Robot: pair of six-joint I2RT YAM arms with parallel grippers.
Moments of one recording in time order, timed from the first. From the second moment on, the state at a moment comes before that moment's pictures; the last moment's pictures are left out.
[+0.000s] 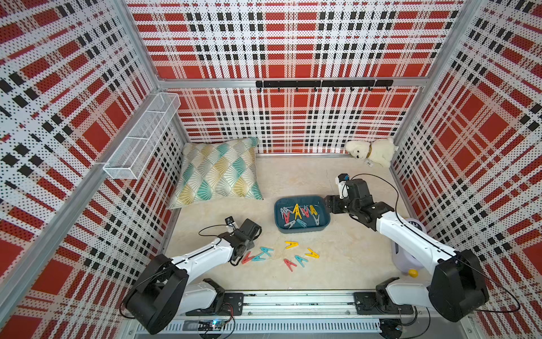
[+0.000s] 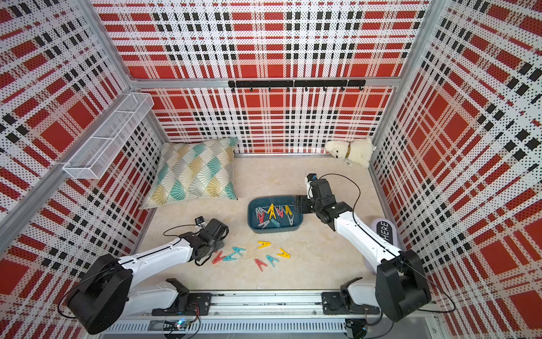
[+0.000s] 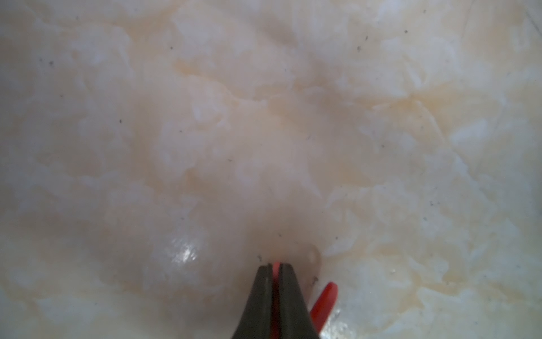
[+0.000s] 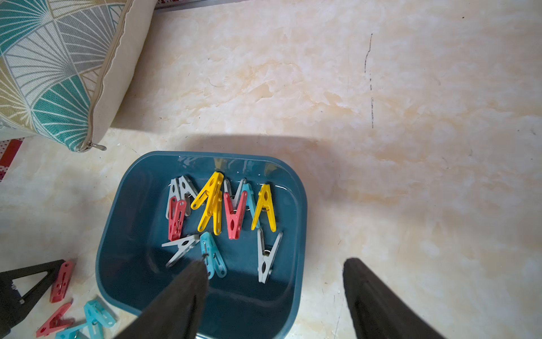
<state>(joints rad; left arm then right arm) -0.55 1.24 0.49 -0.46 -0.41 -0.98 0.40 1.31 0.91 -0.32 -0.07 0.30</state>
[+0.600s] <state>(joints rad) -0.71 1.48 1.05 -0.33 -0.39 -0.86 0.40 1.34 0.91 -0.32 -0.06 0.32</state>
